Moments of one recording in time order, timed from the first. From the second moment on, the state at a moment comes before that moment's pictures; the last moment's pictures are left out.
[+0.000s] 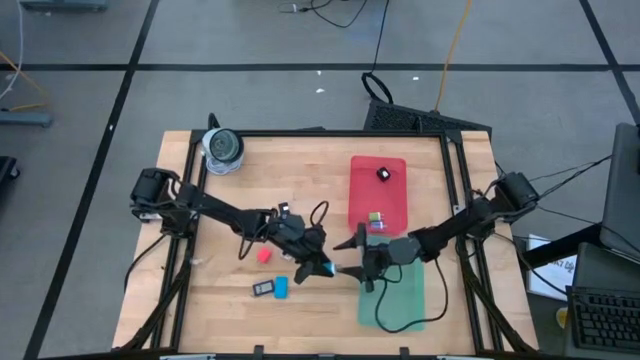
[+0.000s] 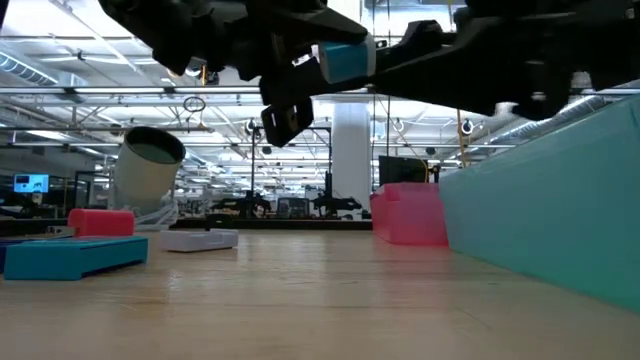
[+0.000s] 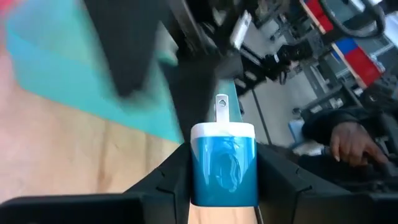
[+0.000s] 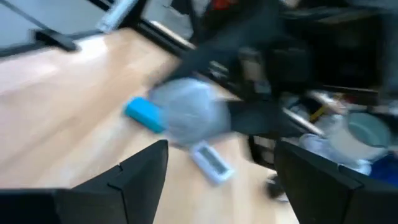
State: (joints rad) left arm -0.18 1.75 0.92 0.46 0.35 -0.63; right arm 0.41 1.67 0.60 0.90 0.31 -0.46
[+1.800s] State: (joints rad) left arm -0.04 1.70 0.92 0.44 0.58 -0.56; right arm 0.44 1.65 0.67 0.79 0.41 -0.55
